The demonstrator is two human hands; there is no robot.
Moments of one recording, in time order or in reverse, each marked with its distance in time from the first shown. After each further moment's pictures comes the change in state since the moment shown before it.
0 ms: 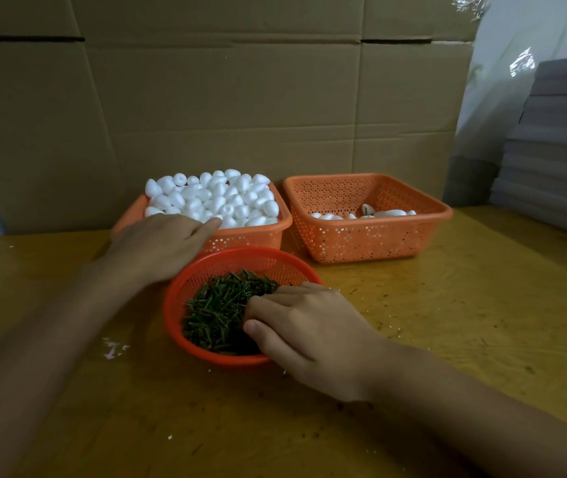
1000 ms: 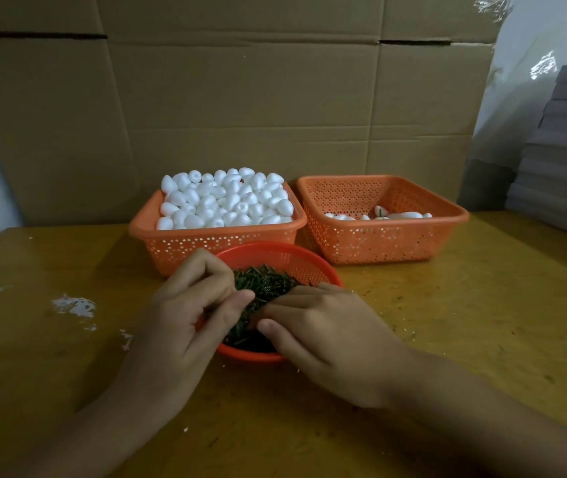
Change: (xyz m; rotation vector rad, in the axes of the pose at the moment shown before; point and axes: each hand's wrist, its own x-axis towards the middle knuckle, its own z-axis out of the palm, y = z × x) left_hand -0.110 0.032 0.036 -0.754 0.430 0.401; right_hand -0.001 0.002 0.000 -0.038 -0.038 -0.057
